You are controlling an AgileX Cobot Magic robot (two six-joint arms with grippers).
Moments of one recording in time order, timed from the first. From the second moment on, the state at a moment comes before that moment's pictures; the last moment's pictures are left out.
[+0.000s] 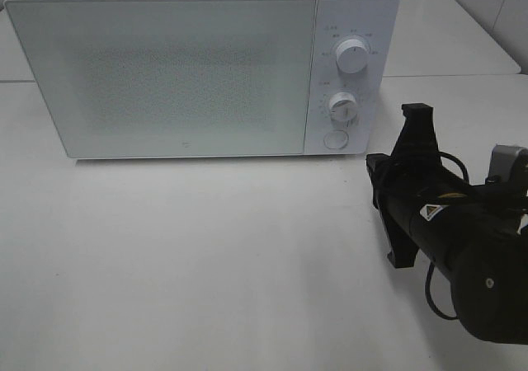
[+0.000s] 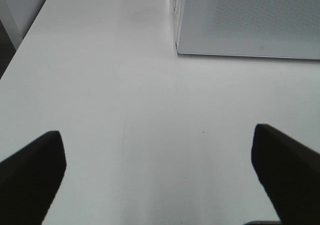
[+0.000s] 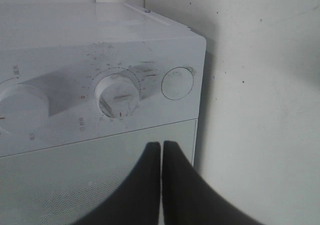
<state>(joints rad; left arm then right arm) 0.02 -0.01 -0.52 -0.05 1.07 -0.02 0.79 1.76 -0.38 0.79 -1.09 1.35</state>
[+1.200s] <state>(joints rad) 0.02 -0.01 -0.52 -0.05 1.07 -0.02 0.63 1.93 -0.59 0.60 -0.95 1.35</state>
